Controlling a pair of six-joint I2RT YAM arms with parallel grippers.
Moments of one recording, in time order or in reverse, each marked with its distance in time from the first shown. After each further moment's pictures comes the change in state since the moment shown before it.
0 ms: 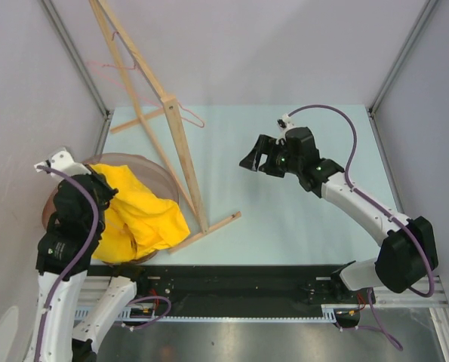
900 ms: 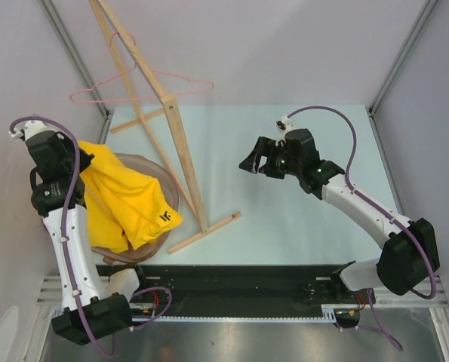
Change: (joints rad) left arm 0.584 0.367 0.119 0.147 0.452 0.034; right arm 0.007 -0.015 -0.018 -0.002 -0.001 -0.013
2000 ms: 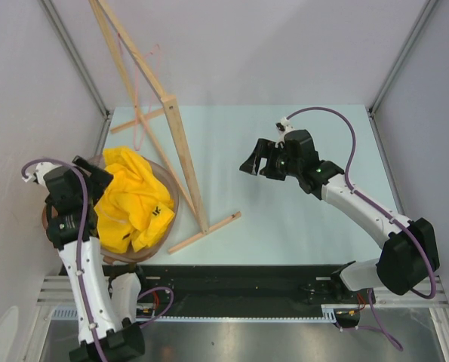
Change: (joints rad) left arm 0.013 -0.236 -0.293 -0.082 0.012 -0.200; right arm 0.008 0.002 0.000 -0.030 0.011 -0.008
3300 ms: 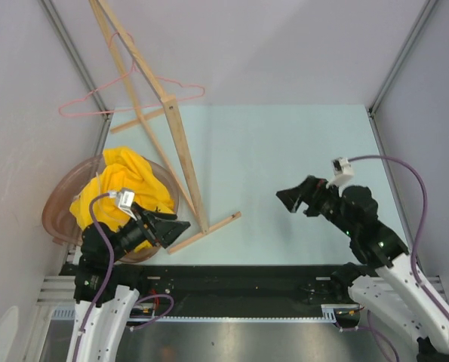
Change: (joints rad) left arm -0.536 -0.590 -0.448 0.343 0.768 -0.069; right arm 0.021 -0.695 -0.311 -0.143 0.187 -0.011
